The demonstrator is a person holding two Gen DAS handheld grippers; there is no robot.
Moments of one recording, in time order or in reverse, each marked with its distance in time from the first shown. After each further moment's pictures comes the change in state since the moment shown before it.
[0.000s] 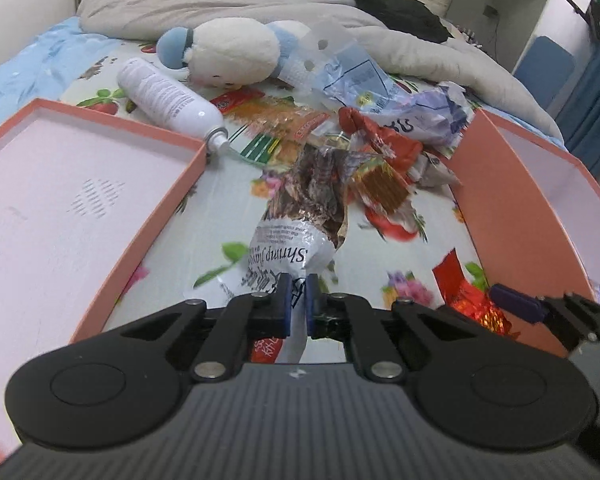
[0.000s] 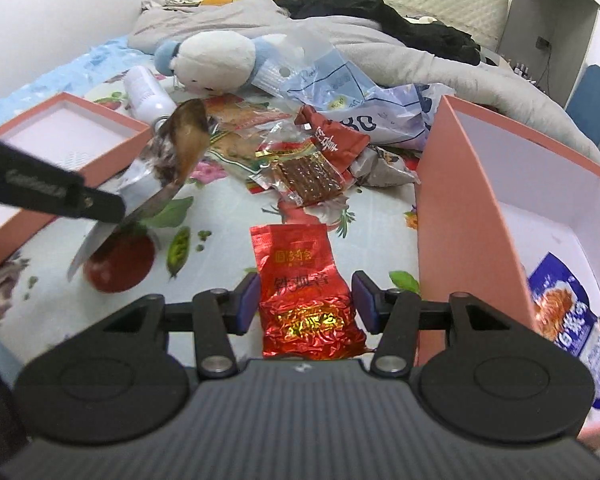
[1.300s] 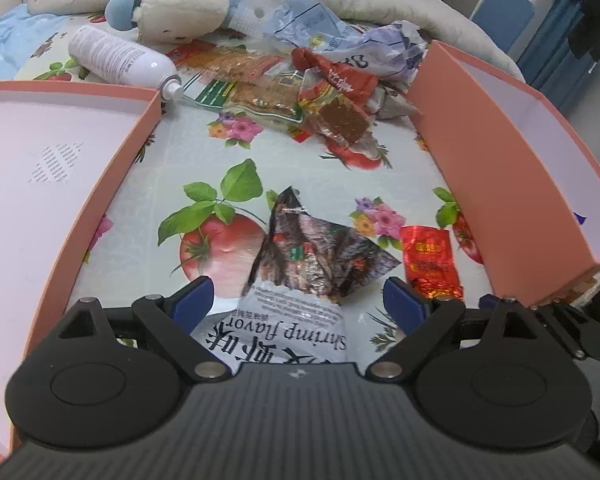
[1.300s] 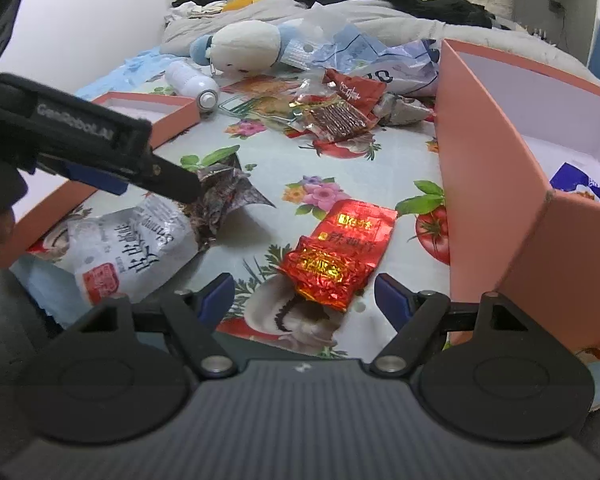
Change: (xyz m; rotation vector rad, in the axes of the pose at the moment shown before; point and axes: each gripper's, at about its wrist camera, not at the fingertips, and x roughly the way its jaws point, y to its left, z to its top) left arm 0.011 -0.001 -0.024 0.100 0.133 -0.107; right arm -0.026 -0.008 -0.067 0.092 -0.013 0.140
